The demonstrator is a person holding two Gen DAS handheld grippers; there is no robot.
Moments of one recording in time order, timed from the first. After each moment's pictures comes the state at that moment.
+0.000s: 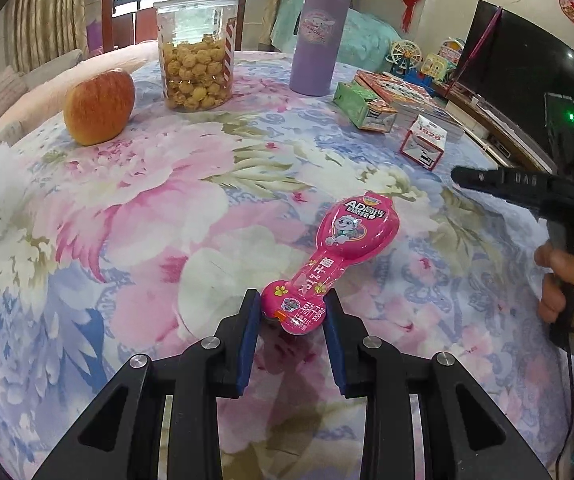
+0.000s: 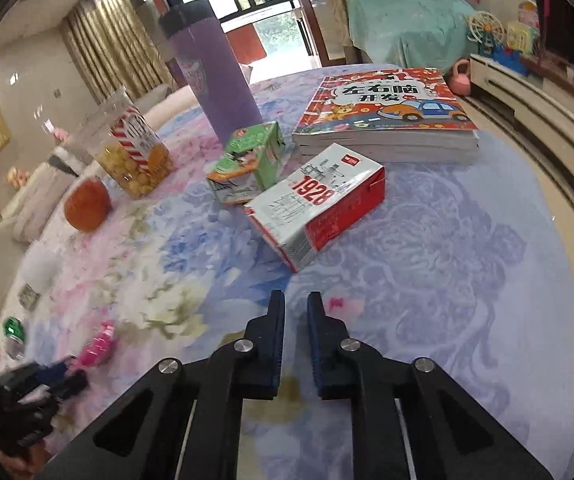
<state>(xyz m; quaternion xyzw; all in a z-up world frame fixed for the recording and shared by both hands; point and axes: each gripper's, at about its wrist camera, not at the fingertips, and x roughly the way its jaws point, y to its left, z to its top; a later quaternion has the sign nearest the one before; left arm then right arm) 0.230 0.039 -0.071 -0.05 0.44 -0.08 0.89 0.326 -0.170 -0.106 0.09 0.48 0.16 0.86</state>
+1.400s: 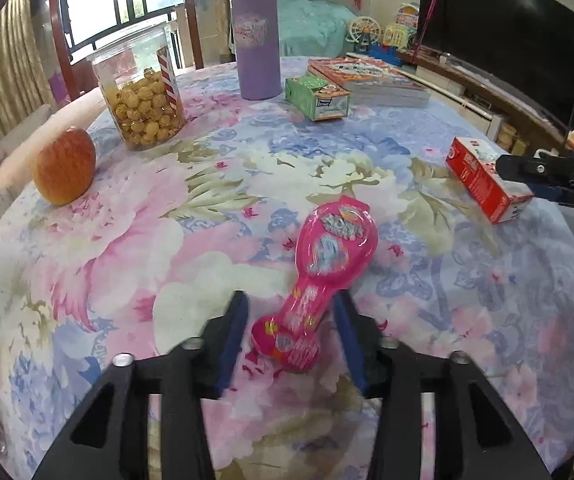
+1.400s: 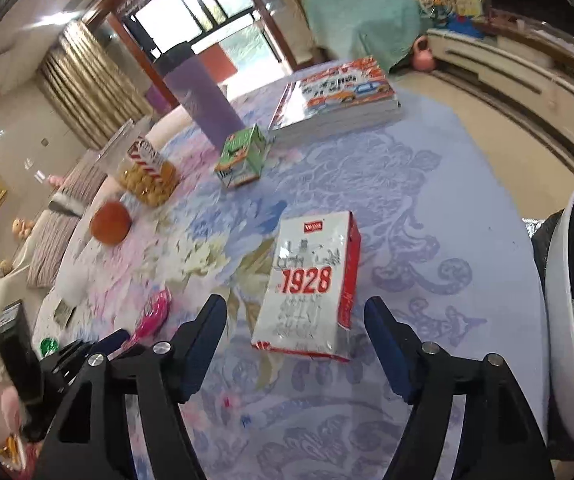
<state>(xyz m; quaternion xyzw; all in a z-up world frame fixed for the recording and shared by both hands) 0.239 0.003 -0.069 0.07 0.44 -0.12 0.89 0.249 -0.205 -0.076 0.16 0.48 0.11 0.86</state>
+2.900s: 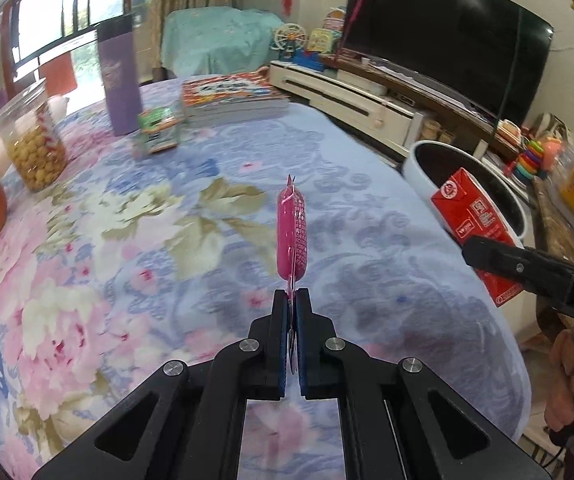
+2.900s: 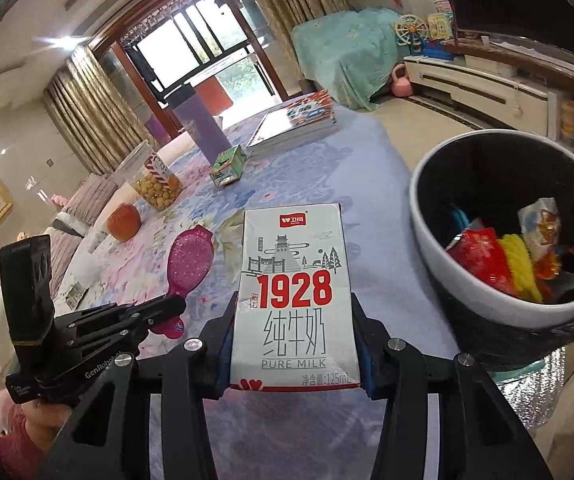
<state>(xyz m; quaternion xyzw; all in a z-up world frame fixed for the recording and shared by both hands) 0.177 -0.117 -0.026 0.05 0.42 -0.24 0.87 0.132 -0.273 -0.052 0.17 0.42 0.10 0.88</state>
